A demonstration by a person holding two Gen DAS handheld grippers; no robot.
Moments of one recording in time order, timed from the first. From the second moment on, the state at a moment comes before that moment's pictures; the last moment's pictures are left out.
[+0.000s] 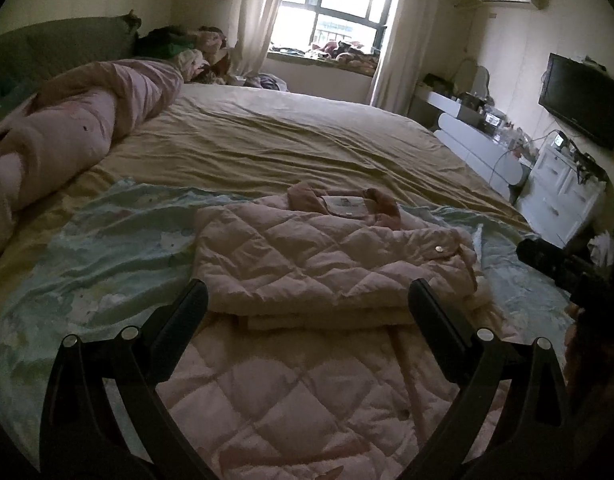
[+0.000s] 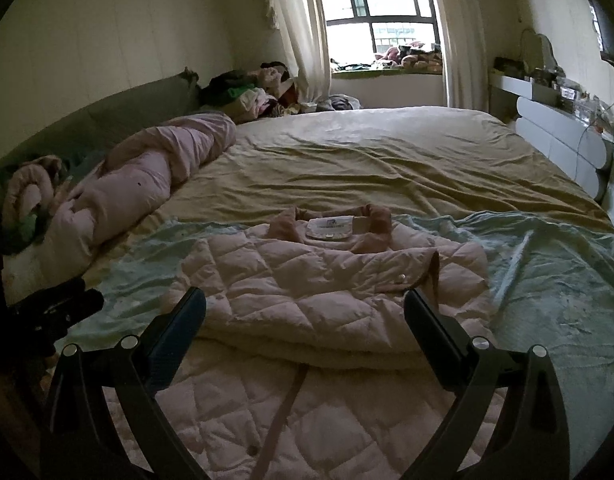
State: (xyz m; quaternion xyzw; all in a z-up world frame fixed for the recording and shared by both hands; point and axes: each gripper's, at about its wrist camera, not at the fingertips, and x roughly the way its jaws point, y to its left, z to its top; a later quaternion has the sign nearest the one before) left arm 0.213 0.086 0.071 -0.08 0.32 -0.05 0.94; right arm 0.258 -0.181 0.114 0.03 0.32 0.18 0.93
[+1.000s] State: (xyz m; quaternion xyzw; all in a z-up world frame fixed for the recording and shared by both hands) left arm 0.142 0.055 0.074 -0.06 0.33 -0.04 0.94; right arm 0.188 -0.215 0.116 0.02 0.31 0.20 0.93
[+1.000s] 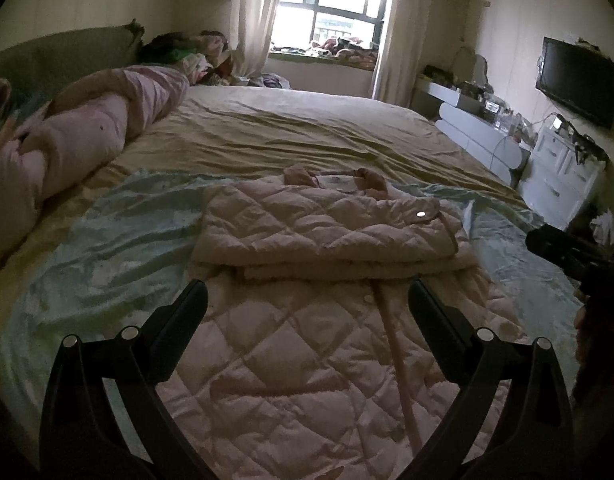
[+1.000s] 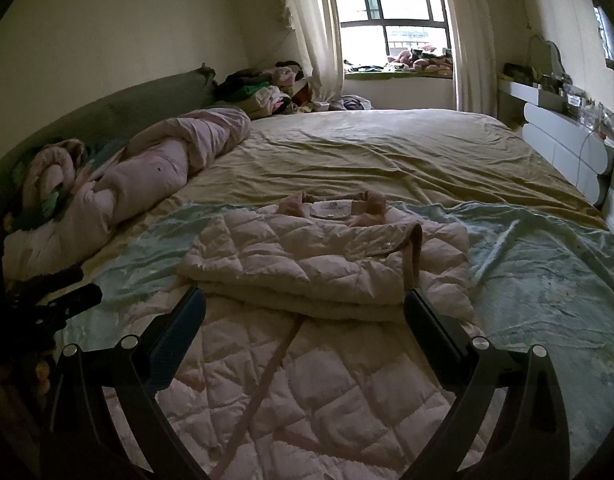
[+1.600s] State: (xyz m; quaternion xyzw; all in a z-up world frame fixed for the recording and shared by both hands) left arm 0.103 0.061 0.053 -0.05 0.35 0.00 0.94; right arm 0.158 -0.240 0.102 0.01 0.33 0.20 0.92
